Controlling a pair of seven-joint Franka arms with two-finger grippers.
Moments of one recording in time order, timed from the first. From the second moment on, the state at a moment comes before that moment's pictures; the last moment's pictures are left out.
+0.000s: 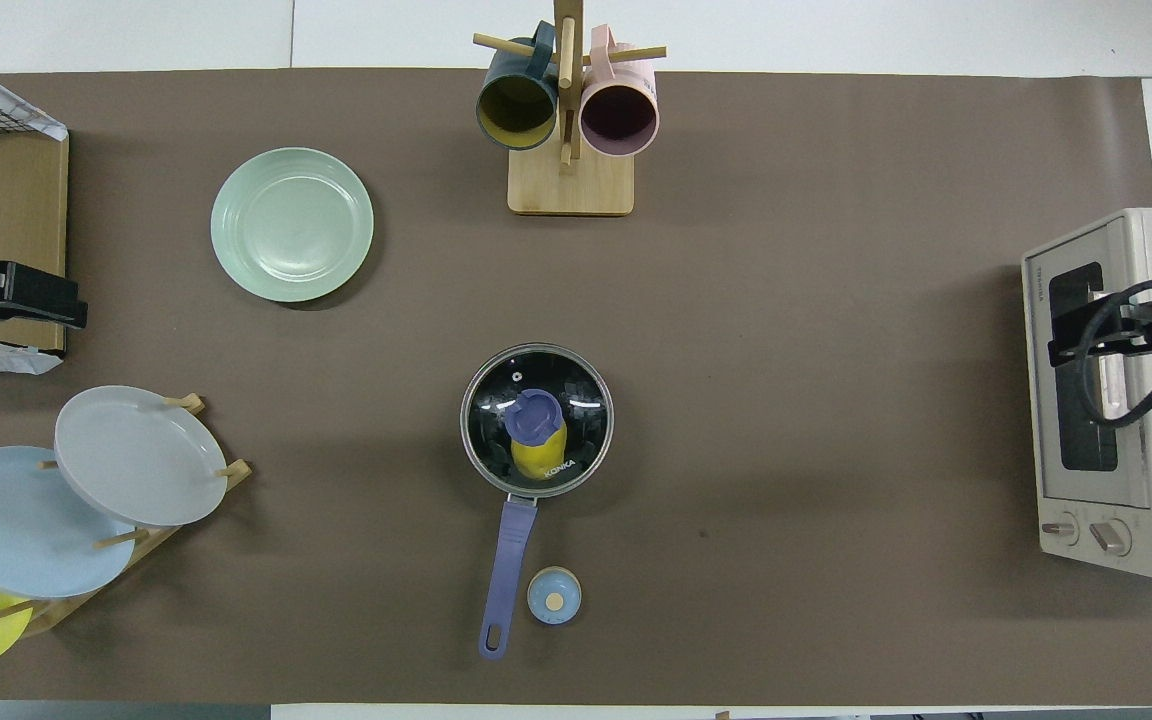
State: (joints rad) left arm -0.07 -0.02 0.02 -1.62 0.01 1.58 0.02; right arm -0.02 -0.03 -0.02 -1.65 -0.02 1.47 0.03
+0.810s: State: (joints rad) left arm -0.07 -0.02 0.02 -1.62 0.01 1.58 0.02; right arm 0.01 -0.03 -0.02 -1.66 -0.02 1.49 0.03
